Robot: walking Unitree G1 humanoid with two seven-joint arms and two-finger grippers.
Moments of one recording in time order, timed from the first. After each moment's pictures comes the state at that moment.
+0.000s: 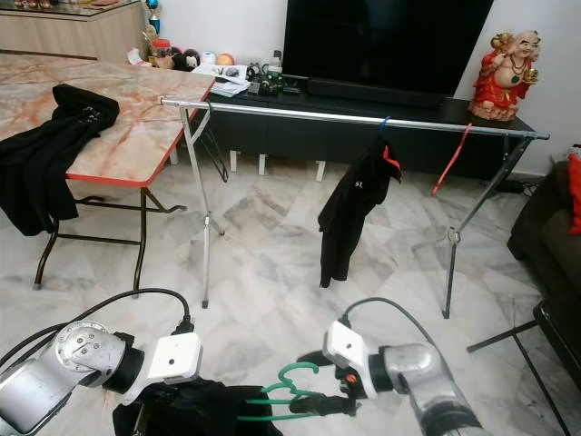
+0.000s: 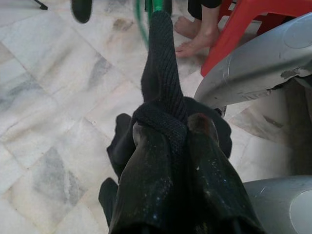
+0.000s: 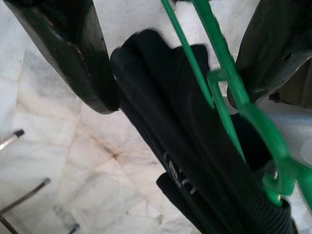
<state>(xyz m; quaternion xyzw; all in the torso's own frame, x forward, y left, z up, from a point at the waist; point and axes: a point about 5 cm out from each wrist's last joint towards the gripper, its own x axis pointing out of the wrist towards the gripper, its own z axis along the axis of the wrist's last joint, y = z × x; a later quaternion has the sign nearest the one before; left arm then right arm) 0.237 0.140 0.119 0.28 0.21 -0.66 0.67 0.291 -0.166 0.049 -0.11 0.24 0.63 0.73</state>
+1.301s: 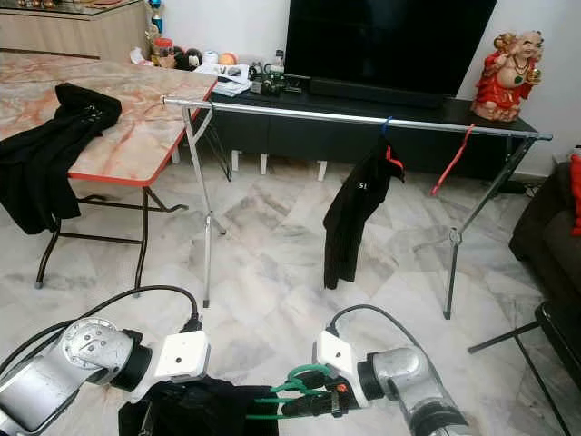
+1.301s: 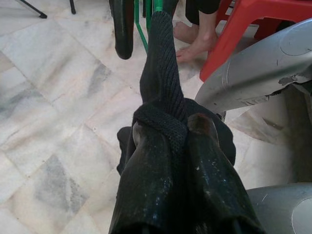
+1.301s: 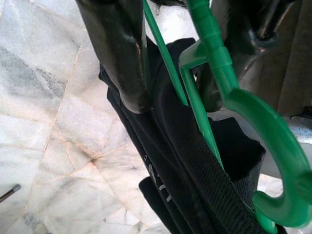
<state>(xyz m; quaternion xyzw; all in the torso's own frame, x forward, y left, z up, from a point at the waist) 0.239 0.134 0.122 0.28 0.20 -0.66 0.66 0.280 -0.157 0.036 -0.10 0.26 0.66 0.70</state>
